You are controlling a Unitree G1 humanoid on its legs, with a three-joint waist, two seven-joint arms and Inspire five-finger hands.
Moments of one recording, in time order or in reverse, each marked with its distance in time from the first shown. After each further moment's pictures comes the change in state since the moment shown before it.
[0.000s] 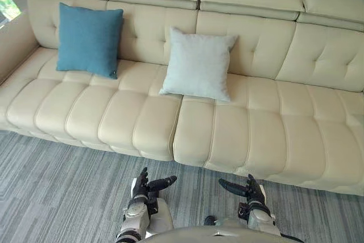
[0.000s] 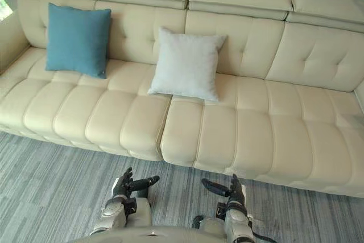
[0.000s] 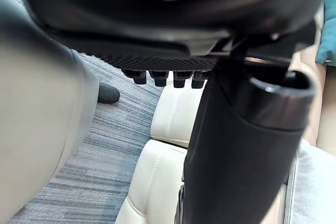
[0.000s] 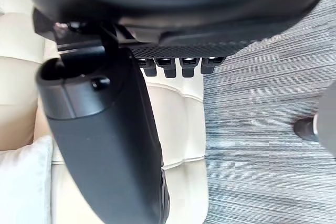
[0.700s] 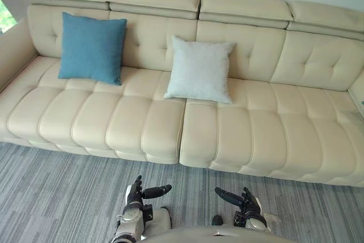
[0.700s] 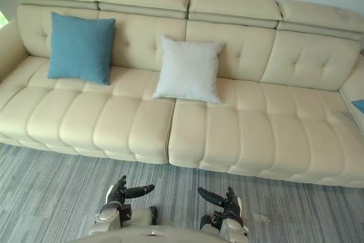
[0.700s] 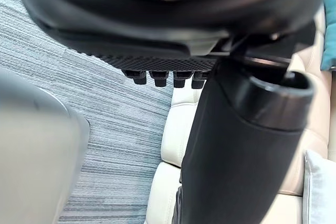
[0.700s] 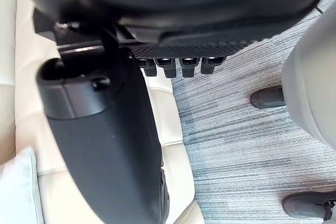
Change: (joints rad) left arm 0.023 0.011 -0.027 0.028 0.037 0.017 0.005; right arm 0.060 0.042 0.021 0.052 0.021 0.017 0.008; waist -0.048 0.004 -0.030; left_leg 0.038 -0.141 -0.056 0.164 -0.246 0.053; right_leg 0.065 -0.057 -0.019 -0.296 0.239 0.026
